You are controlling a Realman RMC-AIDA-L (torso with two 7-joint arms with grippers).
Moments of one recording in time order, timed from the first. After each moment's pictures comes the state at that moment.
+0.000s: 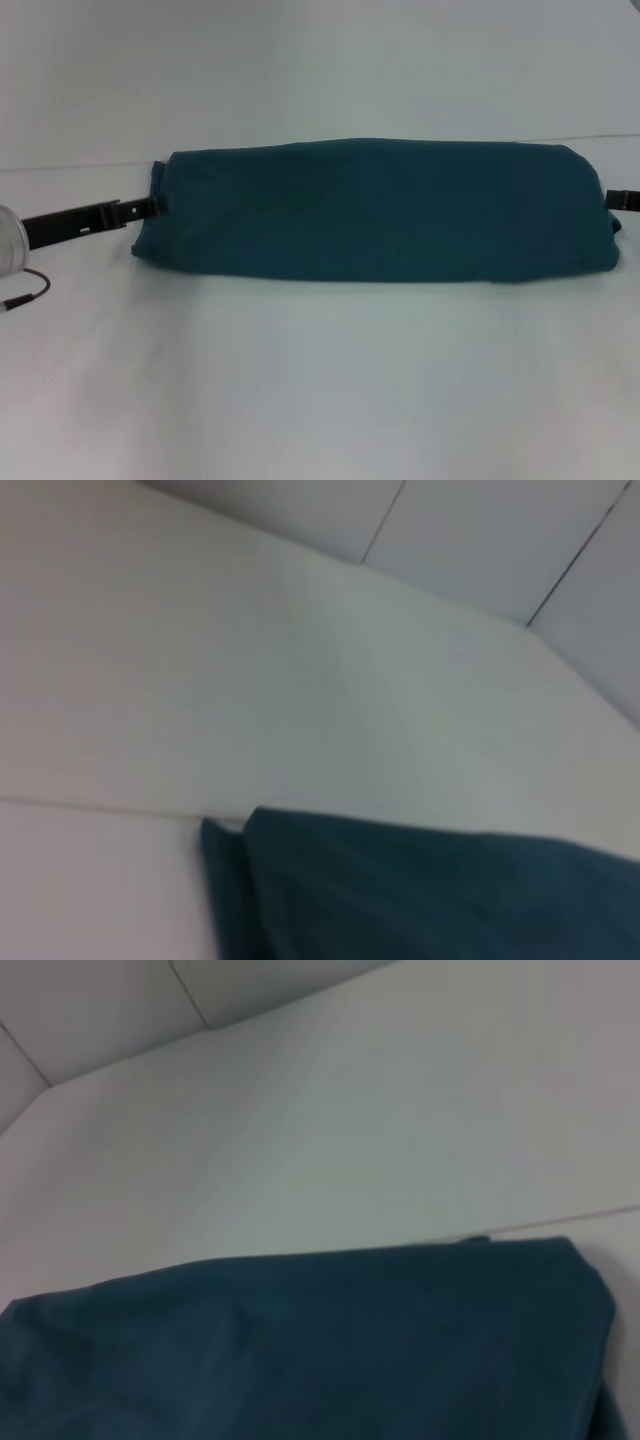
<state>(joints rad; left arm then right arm) -0.66 -2.13 0.64 0.76 2.21 0.97 -2.12 0.51 1.90 -0.54 -0.76 -2.18 -1.21 2.10</state>
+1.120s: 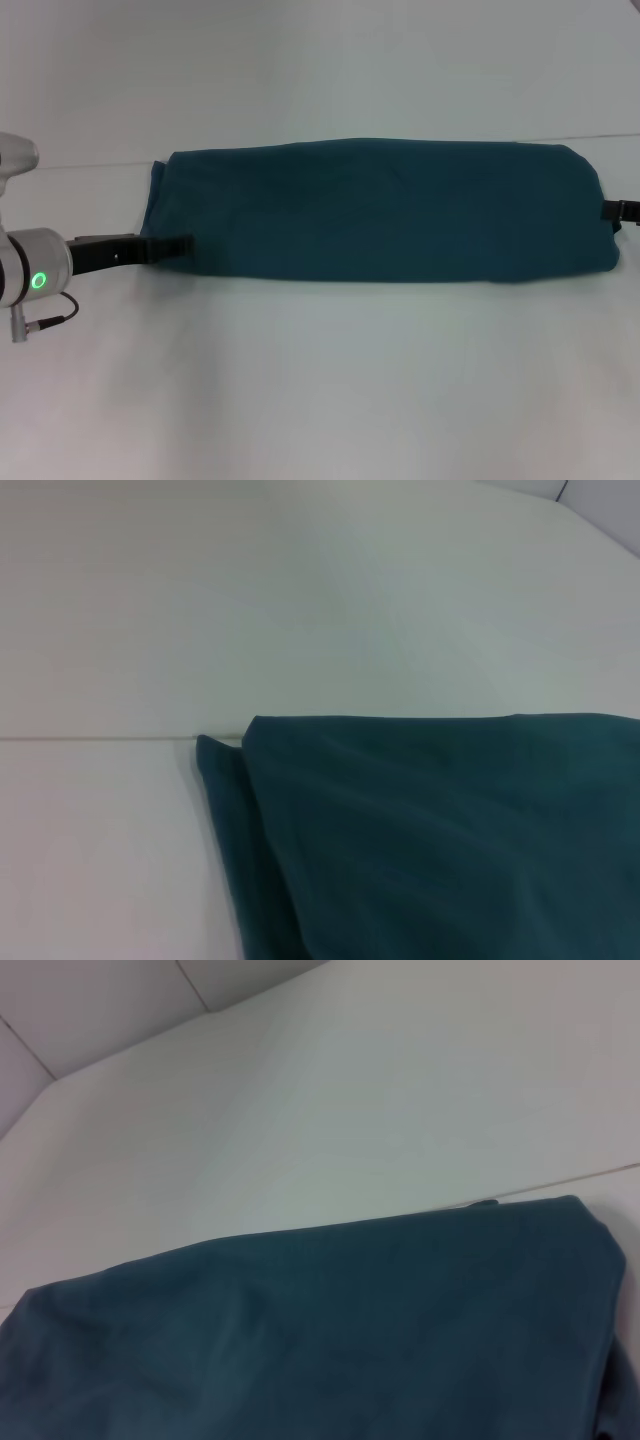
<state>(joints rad) -0.67 -2.16 0.79 0.72 2.29 0.83 -2.12 0.50 1.91 -0.54 -0.75 -2.18 -1.22 2.12</state>
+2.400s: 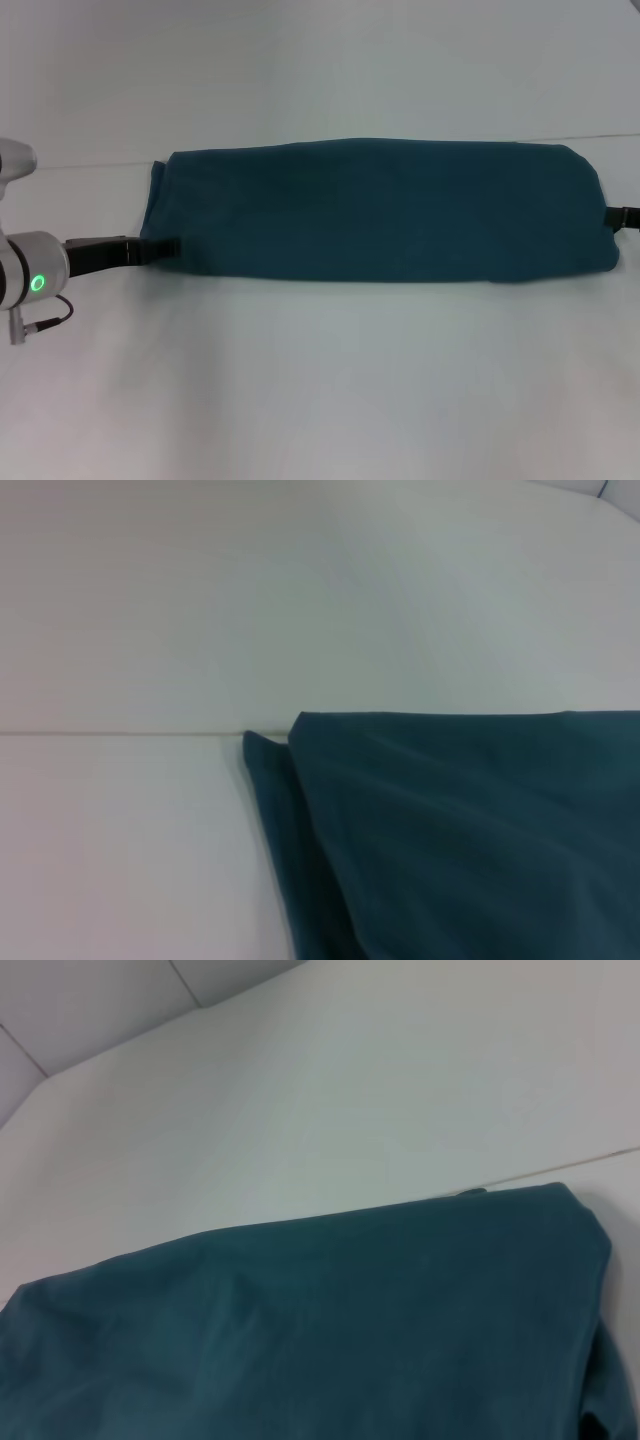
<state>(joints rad) -0.67 -2.16 0.79 0.69 2.31 0.76 -2.13 0.48 1.91 -0.54 -0.75 -2.18 -1.22 2.12</state>
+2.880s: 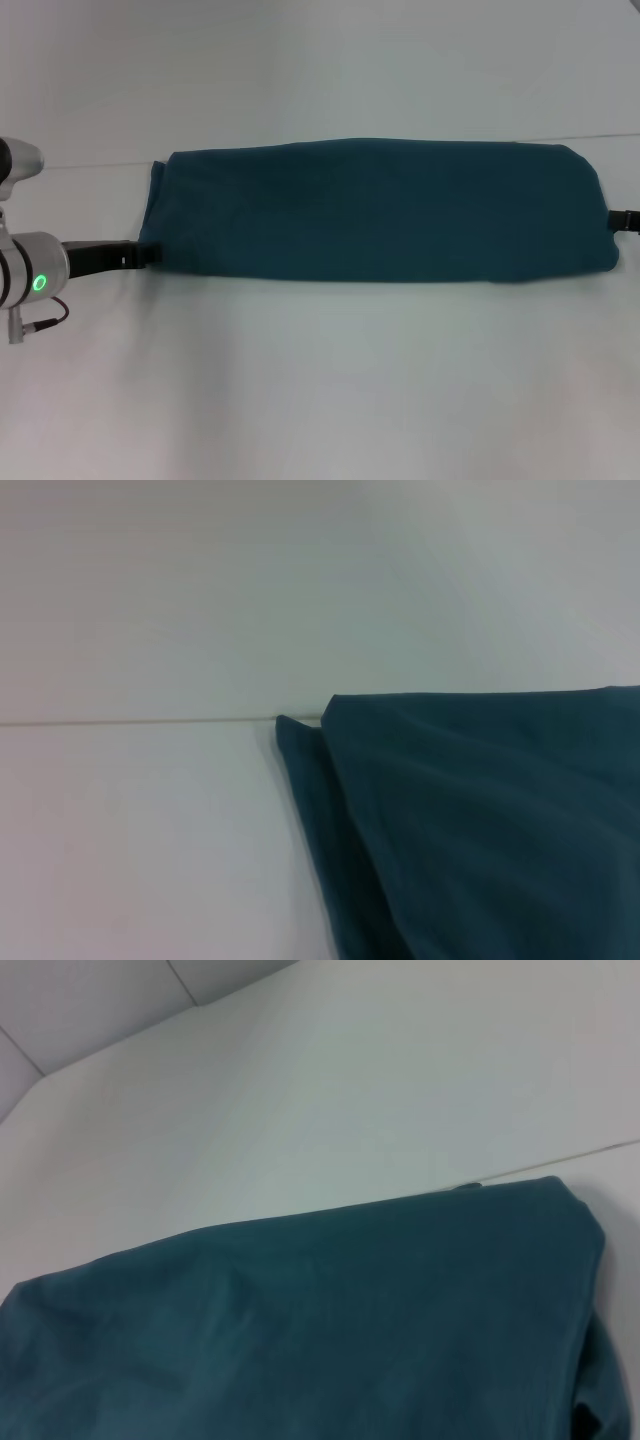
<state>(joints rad) -0.68 -2.16 0.84 0.70 2.39 0.71 -2.22 0.48 1.91 -0.54 -0.75 -2.18 -1.22 2.12</state>
